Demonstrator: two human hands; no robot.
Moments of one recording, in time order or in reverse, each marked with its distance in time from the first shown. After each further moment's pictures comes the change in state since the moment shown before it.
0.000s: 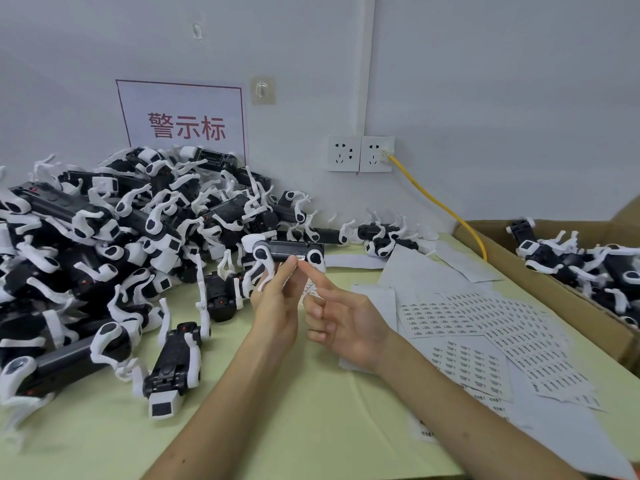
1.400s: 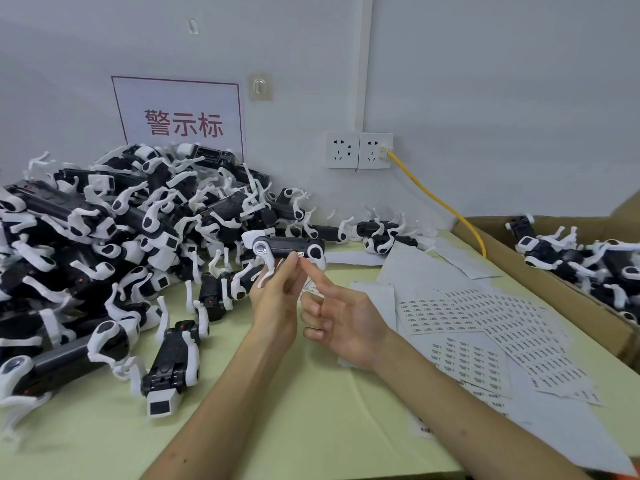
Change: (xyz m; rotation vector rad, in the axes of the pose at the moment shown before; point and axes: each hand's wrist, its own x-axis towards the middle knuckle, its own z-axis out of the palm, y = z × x) left_hand -0.006 0.001 0.005 0.033 0.017 0.034; right_hand -0.001 0.002 0.005 0.035 0.031 -0.009
